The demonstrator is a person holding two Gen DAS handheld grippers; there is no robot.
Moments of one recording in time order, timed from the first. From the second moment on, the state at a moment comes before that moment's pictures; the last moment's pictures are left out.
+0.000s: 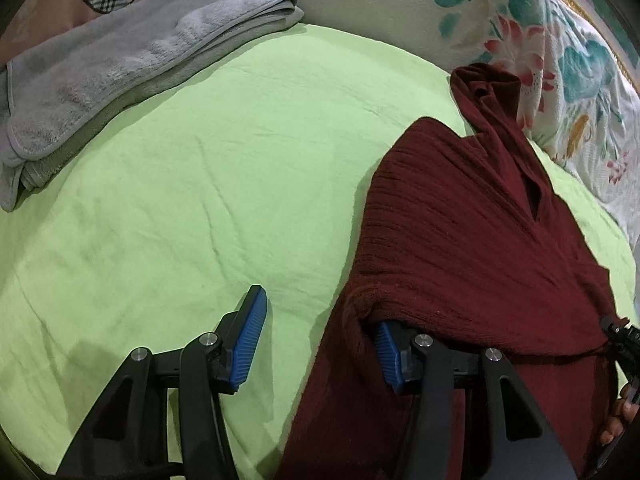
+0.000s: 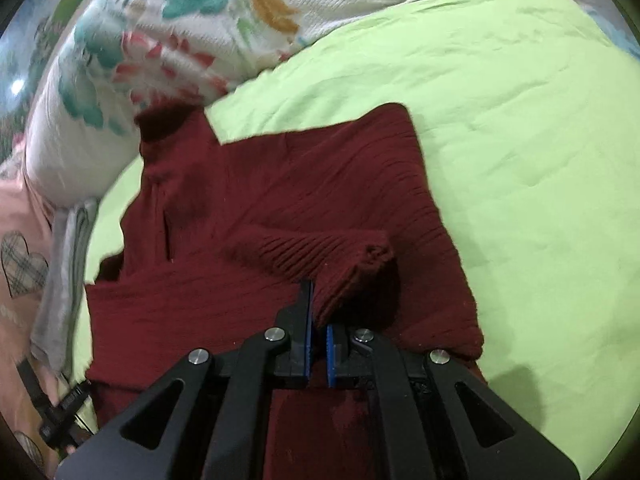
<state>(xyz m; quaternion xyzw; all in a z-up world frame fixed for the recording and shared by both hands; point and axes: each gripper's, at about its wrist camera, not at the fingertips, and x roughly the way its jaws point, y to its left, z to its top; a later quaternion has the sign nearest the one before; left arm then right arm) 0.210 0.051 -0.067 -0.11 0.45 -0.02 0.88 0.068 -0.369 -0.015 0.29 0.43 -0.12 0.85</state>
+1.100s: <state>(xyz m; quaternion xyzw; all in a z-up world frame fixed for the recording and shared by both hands) 0.195 0.069 -0.072 -0.18 0.40 -0.07 0.90 0.352 -0.090 -0.049 0.38 0.52 0.34 0.68</state>
